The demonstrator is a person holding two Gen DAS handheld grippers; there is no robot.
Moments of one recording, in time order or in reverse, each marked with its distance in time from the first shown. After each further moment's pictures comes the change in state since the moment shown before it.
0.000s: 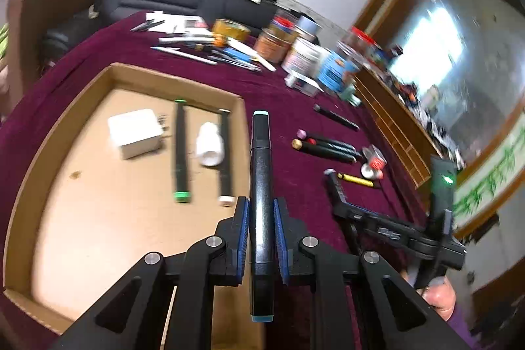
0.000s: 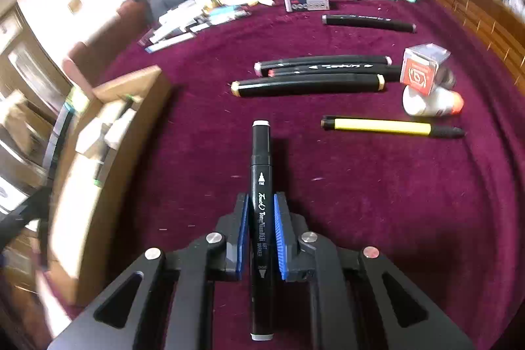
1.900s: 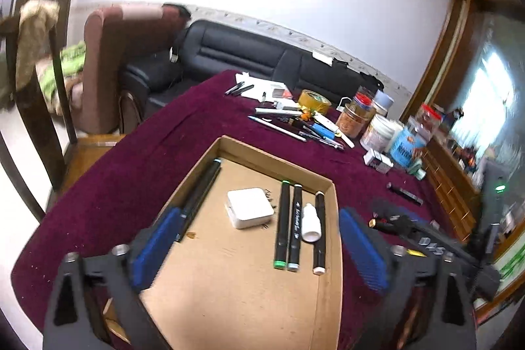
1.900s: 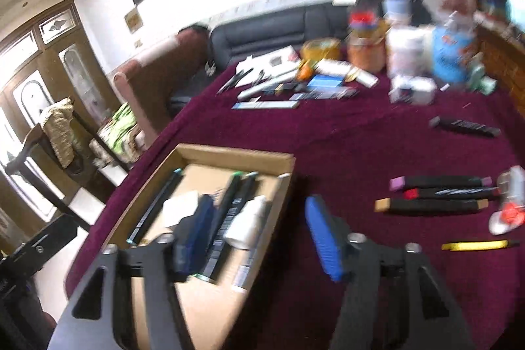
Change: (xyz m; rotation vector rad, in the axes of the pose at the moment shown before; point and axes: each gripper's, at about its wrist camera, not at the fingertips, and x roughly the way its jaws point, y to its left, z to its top) left arm -0.055 0.031 0.025 -0.060 -0.269 0.313; right arm -0.009 0.122 0.054 -0.170 -0.240 0.098
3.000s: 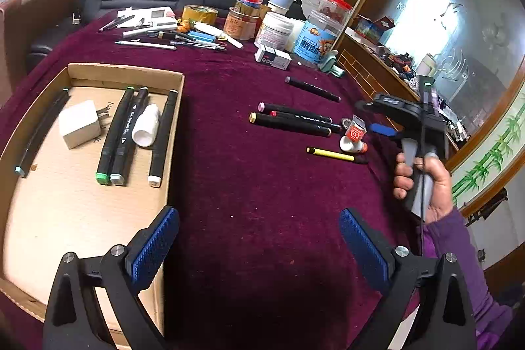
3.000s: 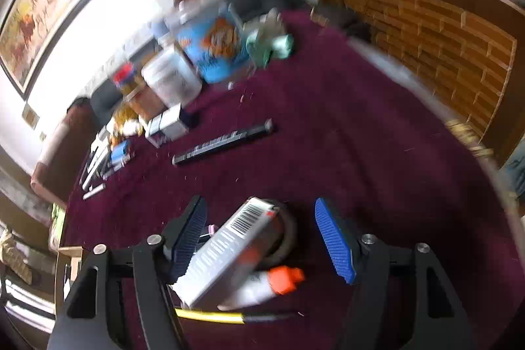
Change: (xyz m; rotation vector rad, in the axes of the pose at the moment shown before) left arm 0.032 -0.125 -0.072 0.171 0.328 -0.313; right arm -0.026 -0.302 0.016 0.468 0.056 -0.255
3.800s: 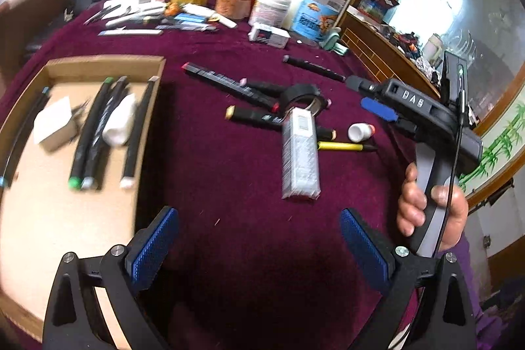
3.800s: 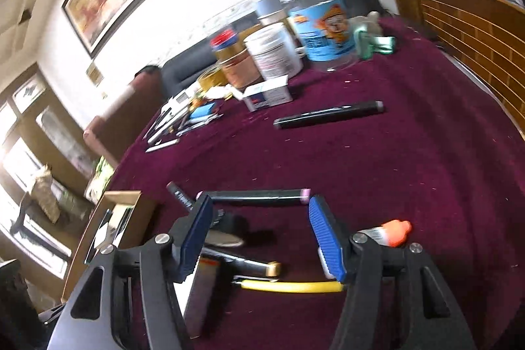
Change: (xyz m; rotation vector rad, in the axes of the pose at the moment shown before) left arm 0.042 -0.024 0.016 0.051 0.090 0.039; right arm -0.029 0.054 -0.054 -0.196 -0.051 0.247
